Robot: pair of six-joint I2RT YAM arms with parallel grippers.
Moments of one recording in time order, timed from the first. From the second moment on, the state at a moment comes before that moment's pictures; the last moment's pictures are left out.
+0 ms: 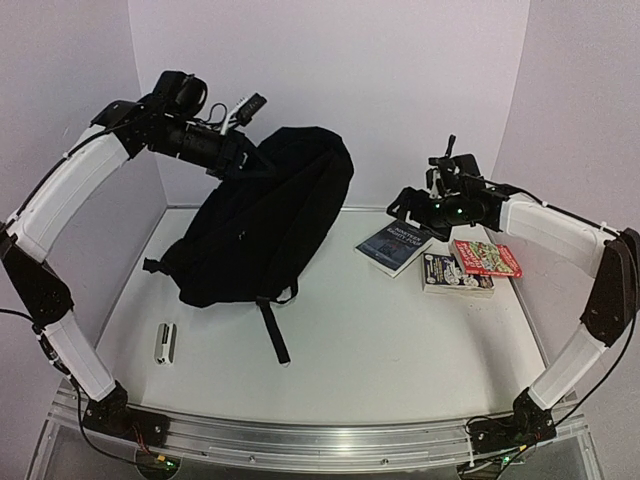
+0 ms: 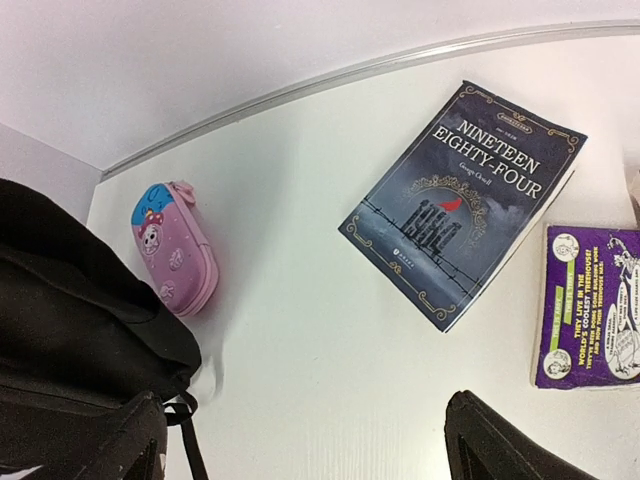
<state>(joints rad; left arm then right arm) -0.57 1.66 2.03 -0.98 0.73 -0.15 0.46 1.61 1.37 -0.43 -0.05 0.62</state>
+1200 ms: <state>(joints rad) -0.54 1.65 1.36 -0.81 0.49 -0.50 0.85 1.62 1.24 -0.60 -0.10 0.59</state>
